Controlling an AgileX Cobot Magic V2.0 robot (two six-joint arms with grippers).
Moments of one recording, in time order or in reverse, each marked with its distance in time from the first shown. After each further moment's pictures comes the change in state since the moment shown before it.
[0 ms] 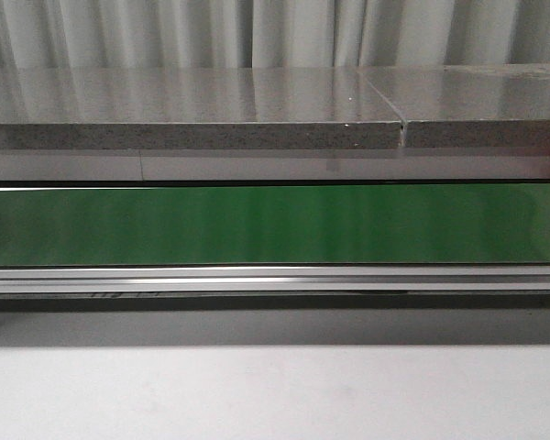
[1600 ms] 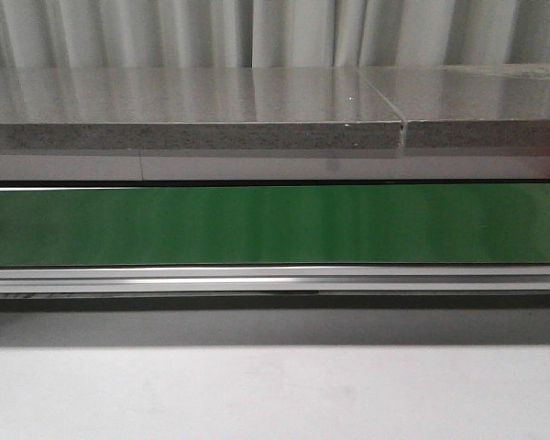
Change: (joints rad) left arm 0.372 0.013 0.262 0.083 -0.029 0.014; right arm 0.000 0.000 0.000 0.000 0.000 0.000
